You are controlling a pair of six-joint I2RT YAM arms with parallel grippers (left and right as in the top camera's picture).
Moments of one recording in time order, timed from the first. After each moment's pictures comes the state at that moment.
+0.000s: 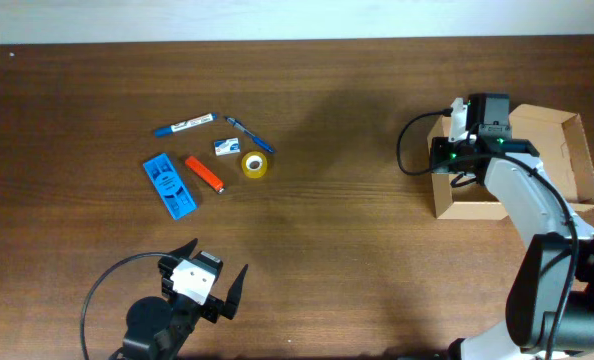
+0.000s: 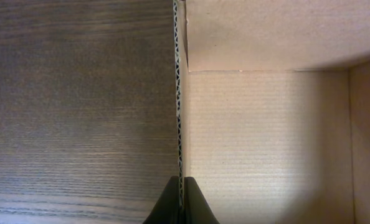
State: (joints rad) left arm -0.28 0.01 0.16 -0.51 0.16 0.12; right arm -0.08 1.74 1.15 -0.50 -0.07 0.00
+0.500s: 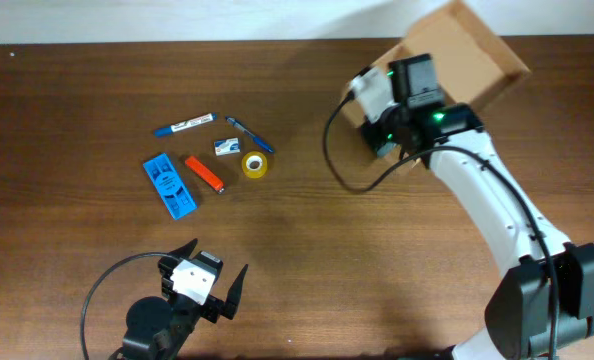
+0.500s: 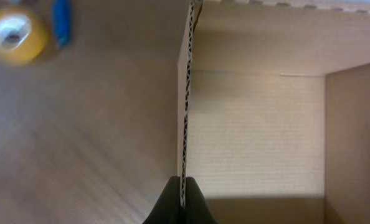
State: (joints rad) left arm -0.28 0.01 0.16 -0.51 0.16 0.12; right arm 0.30 1.74 1.45 -0.70 -0.09 -0.51
